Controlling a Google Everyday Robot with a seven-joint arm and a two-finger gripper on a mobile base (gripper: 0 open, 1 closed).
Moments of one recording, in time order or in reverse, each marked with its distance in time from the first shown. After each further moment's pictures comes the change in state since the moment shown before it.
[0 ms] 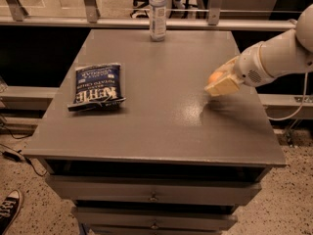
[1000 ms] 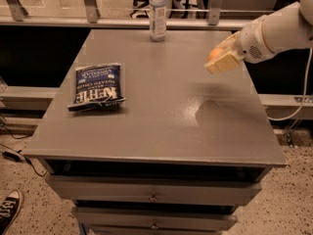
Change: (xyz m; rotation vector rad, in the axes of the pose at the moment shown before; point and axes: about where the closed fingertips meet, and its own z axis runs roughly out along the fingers) arm -0.043 -0.046 -0.018 0.074 -0.060 -0.076
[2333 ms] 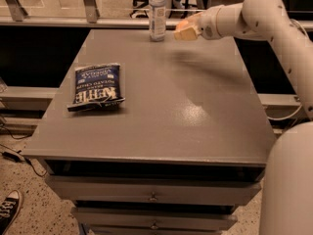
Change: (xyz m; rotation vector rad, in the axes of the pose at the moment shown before) arm -0.081 -0.122 0.139 0.091 -0.331 0.083
